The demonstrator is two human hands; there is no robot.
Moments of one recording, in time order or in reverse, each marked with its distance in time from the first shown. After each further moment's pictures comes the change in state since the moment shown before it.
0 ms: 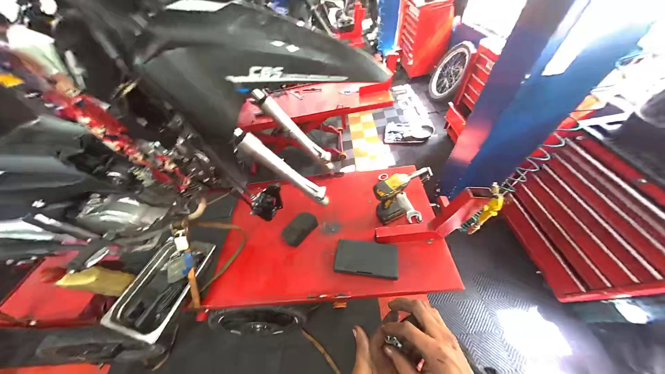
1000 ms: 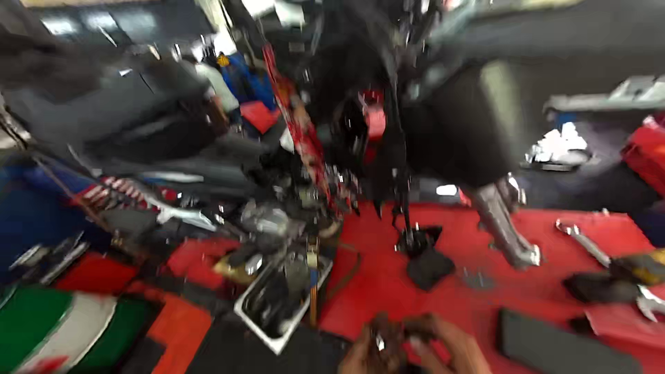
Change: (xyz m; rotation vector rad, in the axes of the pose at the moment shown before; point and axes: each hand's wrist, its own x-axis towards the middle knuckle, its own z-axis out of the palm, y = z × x) left_hand 0.040 0.335 -0.188 0.084 0.236 0.275; right_hand 0.248 -0.109 0.263 0.558 -0.121 -0.005
